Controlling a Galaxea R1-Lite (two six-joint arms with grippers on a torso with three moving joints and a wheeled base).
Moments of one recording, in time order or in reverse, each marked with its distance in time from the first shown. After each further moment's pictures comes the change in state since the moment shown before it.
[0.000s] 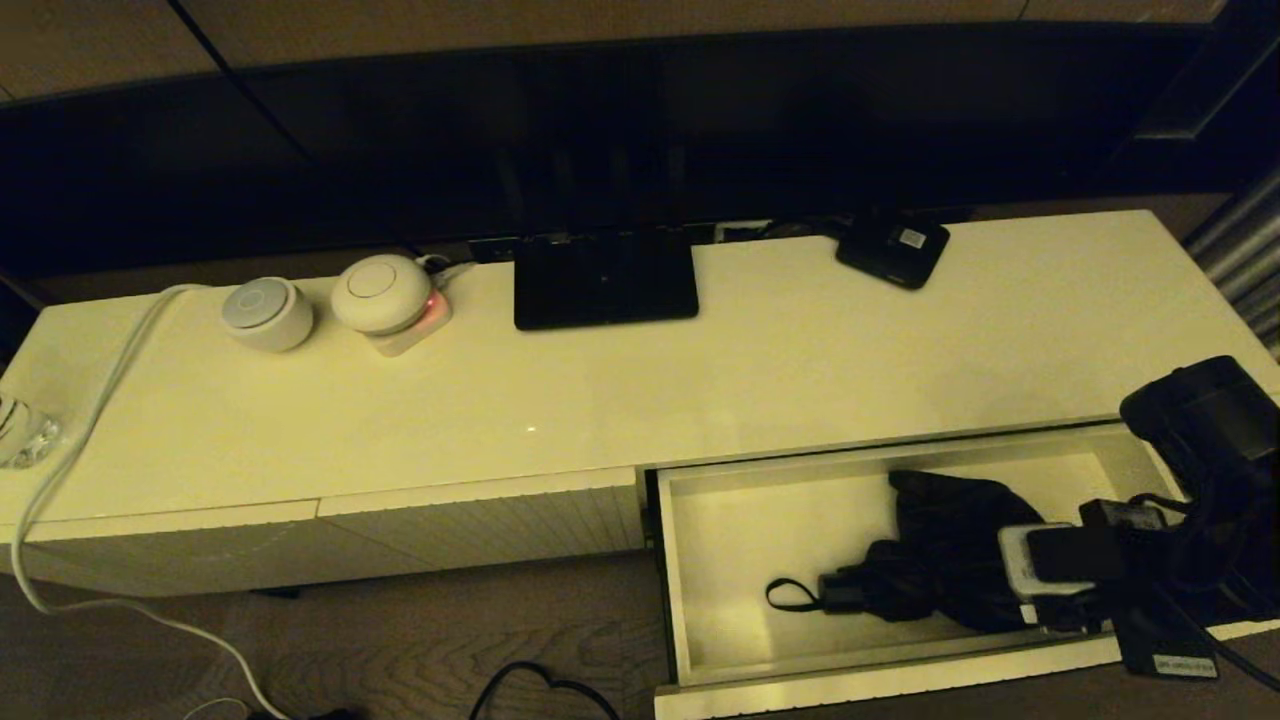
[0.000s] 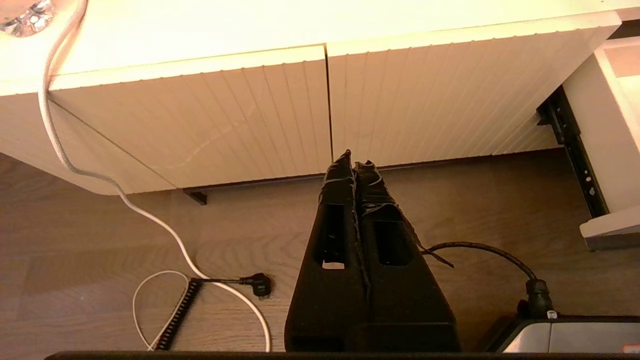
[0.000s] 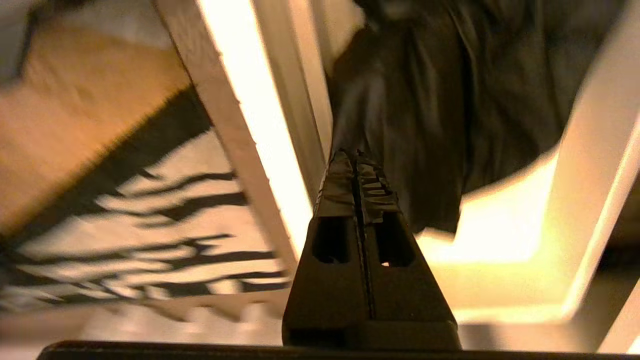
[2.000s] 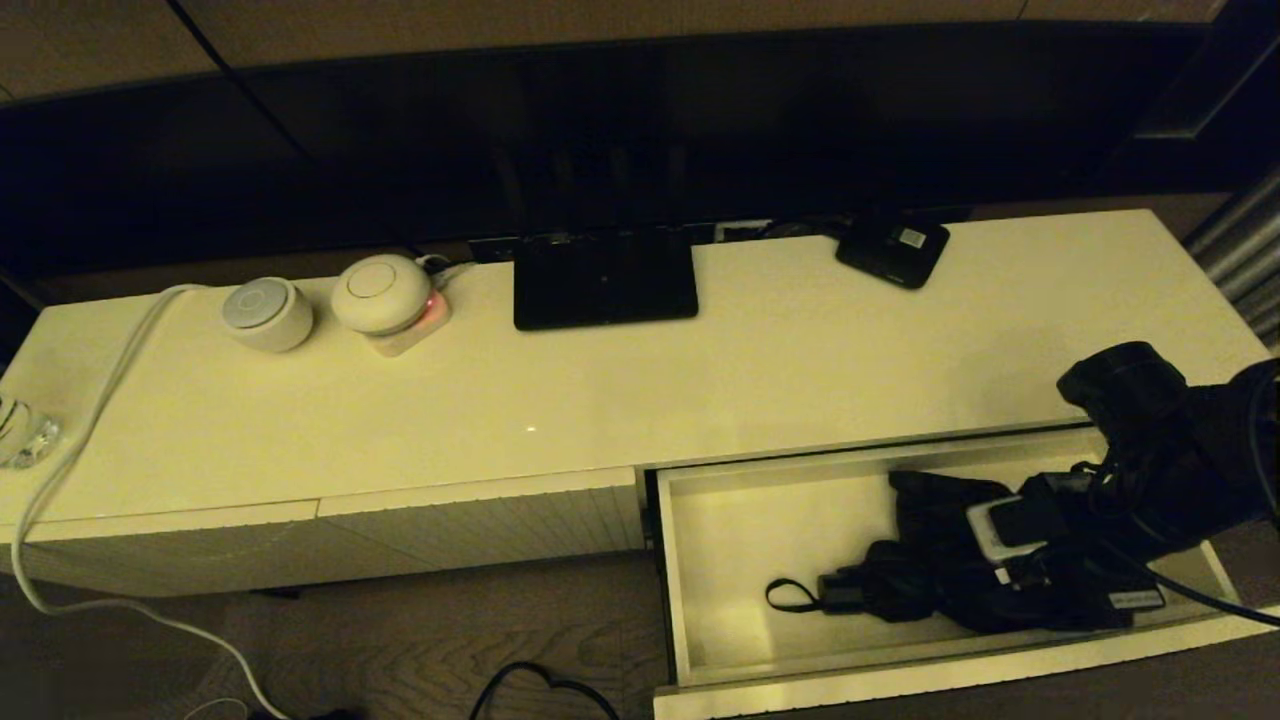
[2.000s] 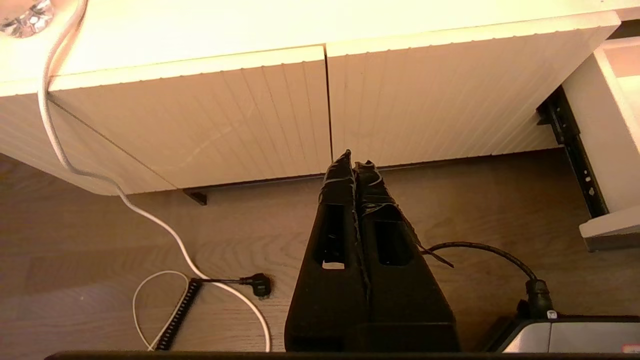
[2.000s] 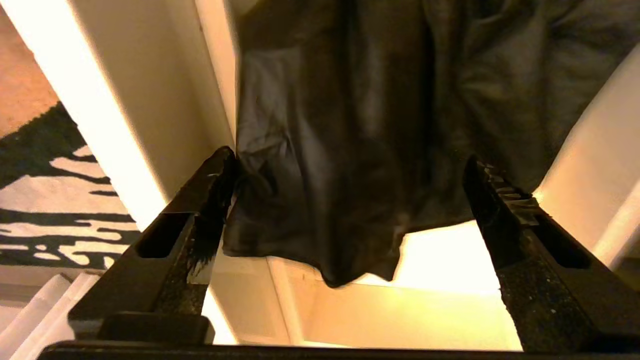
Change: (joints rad) left arm 0.000 0.000 0.000 0.000 0.000 0.000; right arm -0.126 0.251 -0.191 0.015 0.031 -0.235
